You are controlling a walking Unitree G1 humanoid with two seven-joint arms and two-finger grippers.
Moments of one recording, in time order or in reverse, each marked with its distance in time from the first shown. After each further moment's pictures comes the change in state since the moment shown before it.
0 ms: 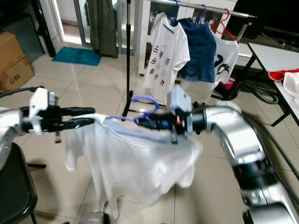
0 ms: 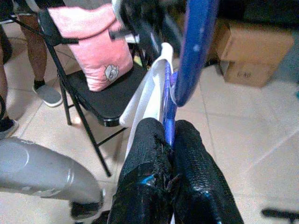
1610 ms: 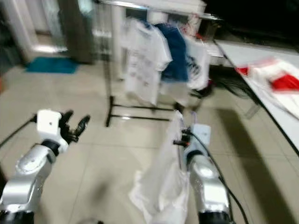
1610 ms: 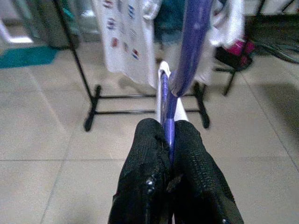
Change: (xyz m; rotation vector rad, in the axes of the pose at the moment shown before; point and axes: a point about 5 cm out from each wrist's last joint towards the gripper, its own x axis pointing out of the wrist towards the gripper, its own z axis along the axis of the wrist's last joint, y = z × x) left arm 0.032 -0.052 -0.052 -0.328 0.033 0.956; right arm 0.005 0.025 -0.127 0.618 0.026 -1.351
